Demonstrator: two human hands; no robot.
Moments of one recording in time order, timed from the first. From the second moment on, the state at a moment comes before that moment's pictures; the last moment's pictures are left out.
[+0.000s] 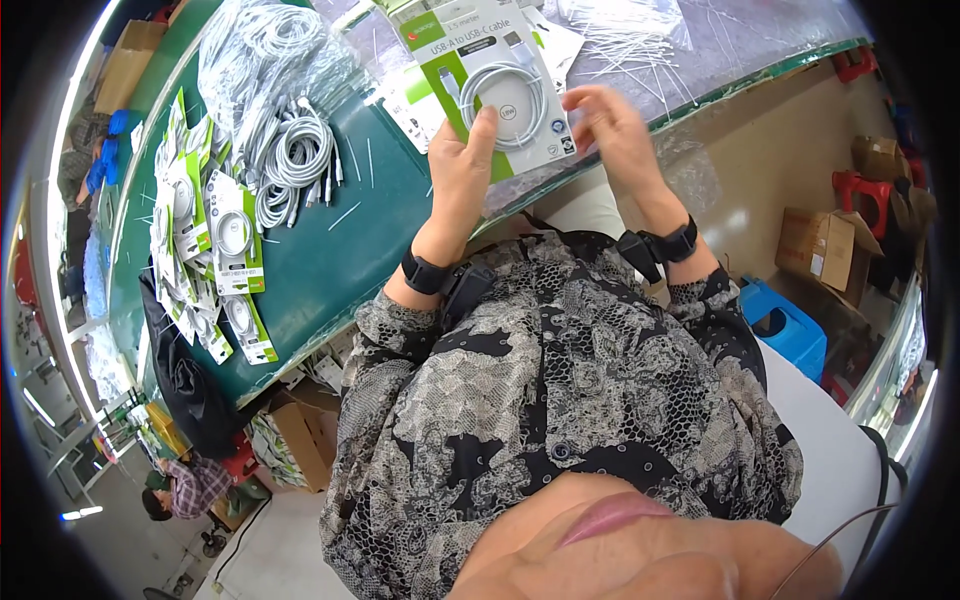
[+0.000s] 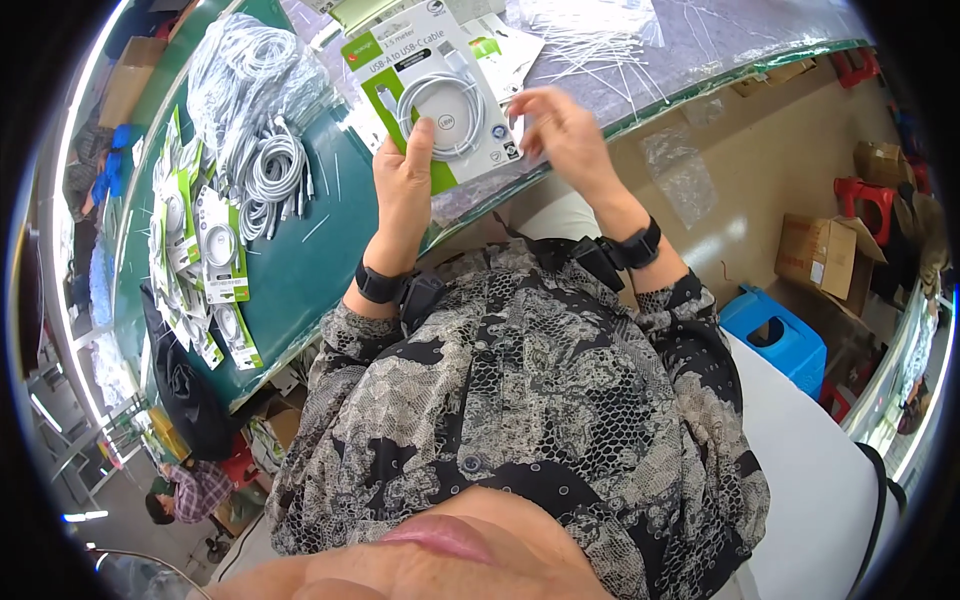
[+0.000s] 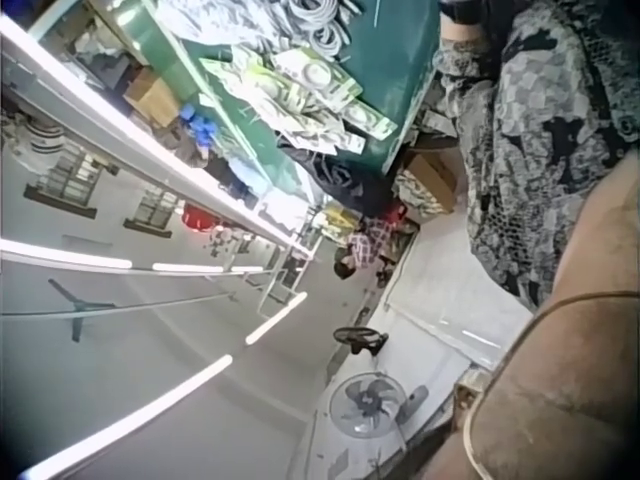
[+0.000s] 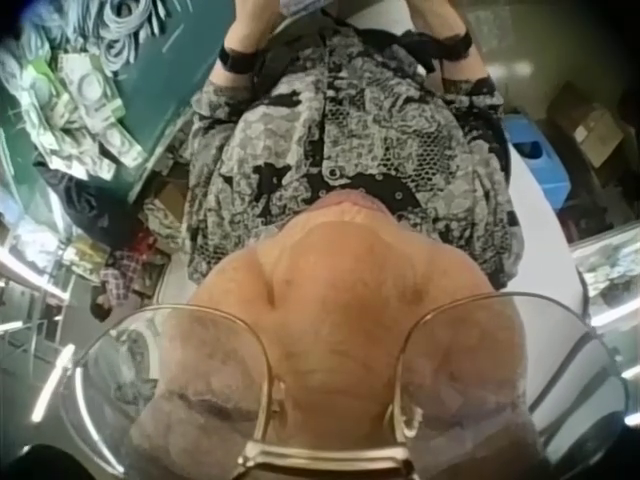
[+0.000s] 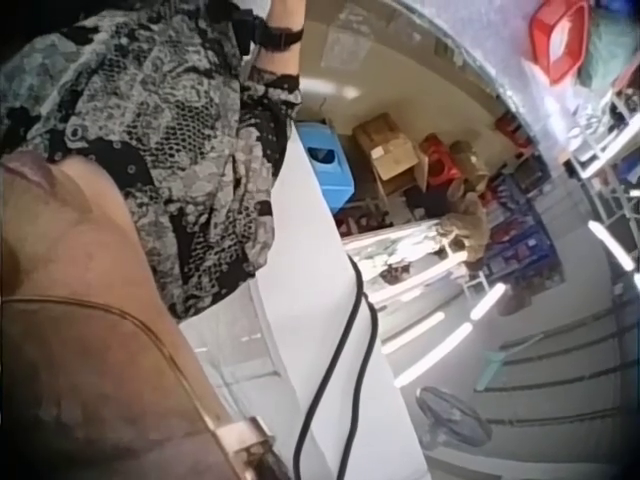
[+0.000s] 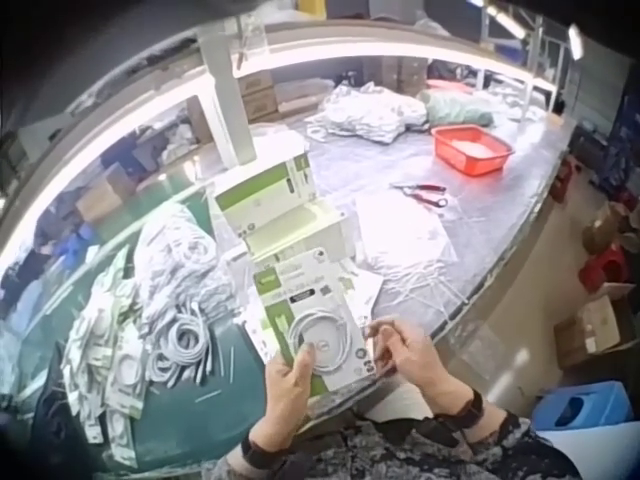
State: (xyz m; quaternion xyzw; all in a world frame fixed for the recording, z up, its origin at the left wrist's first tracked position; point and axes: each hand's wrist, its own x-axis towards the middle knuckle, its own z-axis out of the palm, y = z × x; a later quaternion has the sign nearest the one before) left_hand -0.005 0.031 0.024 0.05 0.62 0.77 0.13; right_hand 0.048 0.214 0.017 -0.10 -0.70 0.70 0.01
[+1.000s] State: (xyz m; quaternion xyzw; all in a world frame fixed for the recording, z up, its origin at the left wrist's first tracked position) left_hand -0.037 -0.064 0.016 0.16 0.73 0.64 0.21; right_hand -0.018 0.196 0.031 0.04 -0.88 0.42 0.23
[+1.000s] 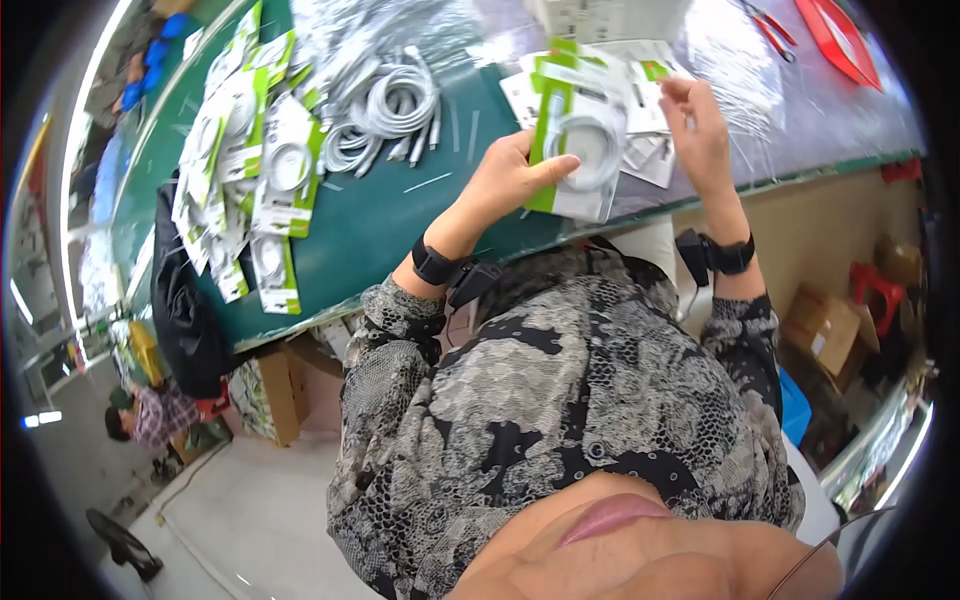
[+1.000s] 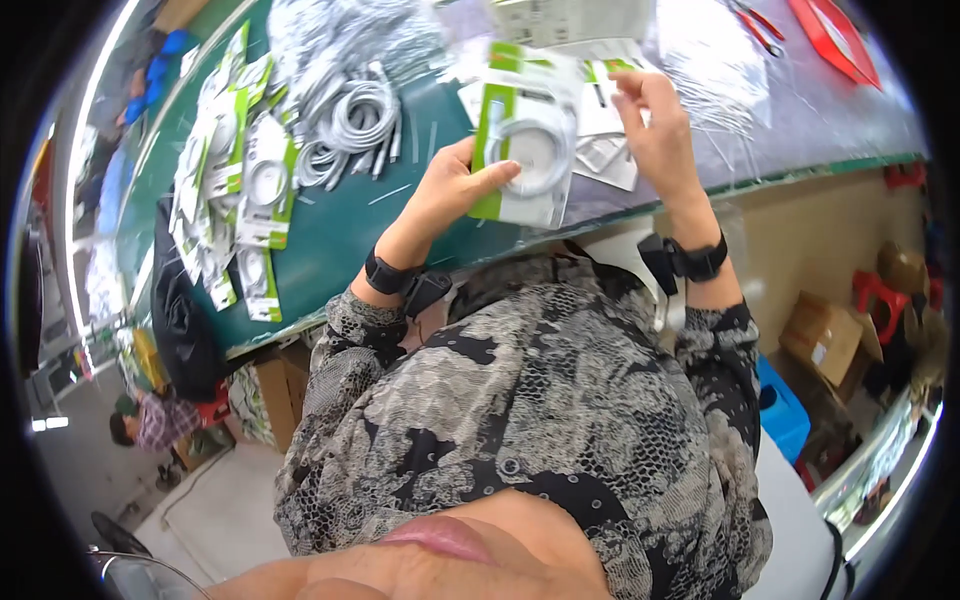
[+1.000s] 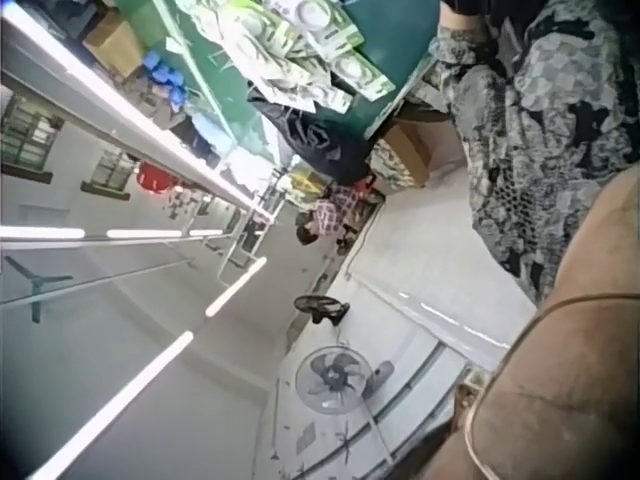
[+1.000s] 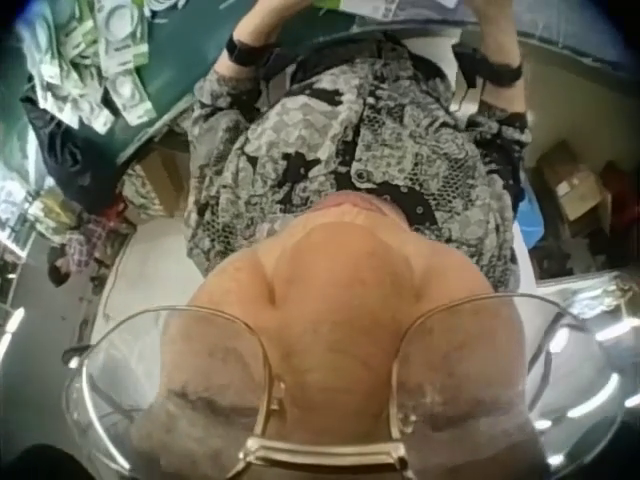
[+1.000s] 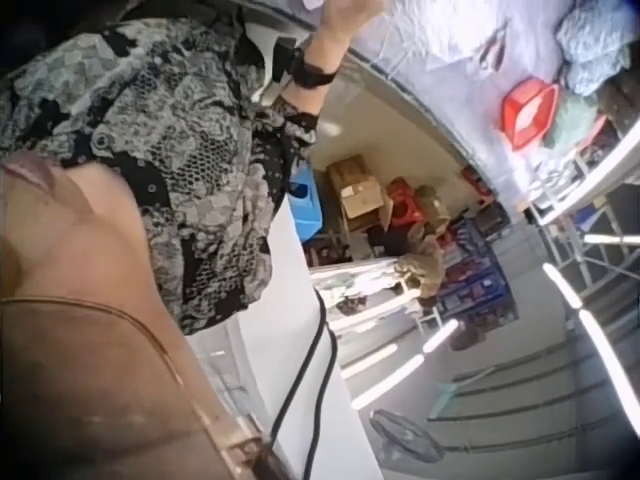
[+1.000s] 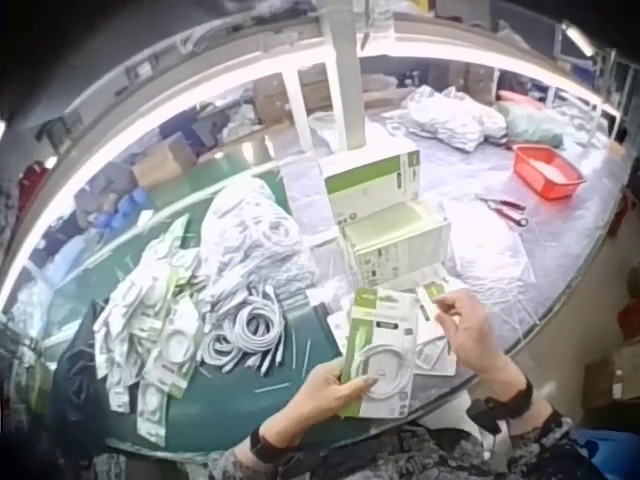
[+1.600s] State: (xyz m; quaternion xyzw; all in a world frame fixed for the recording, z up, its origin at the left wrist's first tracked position) left_hand -0.082 -0.191 0.014 0.25 0.93 0.21 -0.16; right_hand -0.020 0.127 0.032 0.25 -0.88 0.39 0.09
